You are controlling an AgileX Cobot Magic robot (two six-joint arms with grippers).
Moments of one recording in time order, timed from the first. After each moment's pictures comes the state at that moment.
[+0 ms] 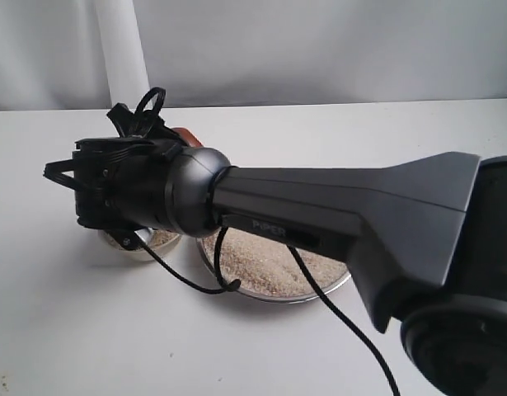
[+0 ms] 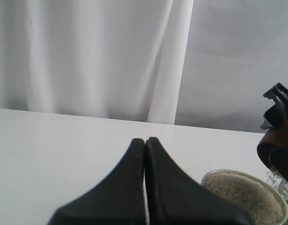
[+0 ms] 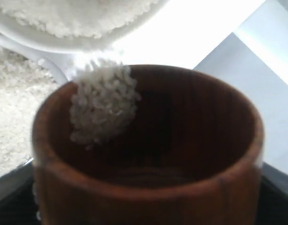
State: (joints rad) left arm 0.04 0.00 0.00 0.09 0.11 -0.20; right arm 1.02 2.31 -1.89 -1.05 0.99 -0.77
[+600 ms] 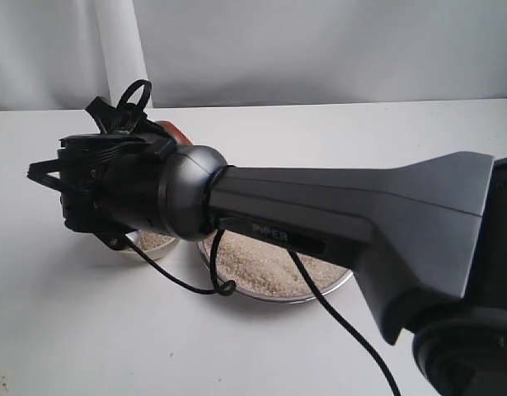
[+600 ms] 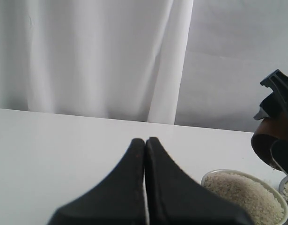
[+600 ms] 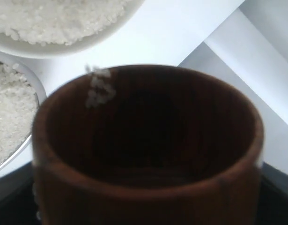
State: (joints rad) left arm 0.04 0.00 0.00 0.09 0.11 -0.20; right arm 1.05 2.28 -1.89 -1.07 0.95 -0.79
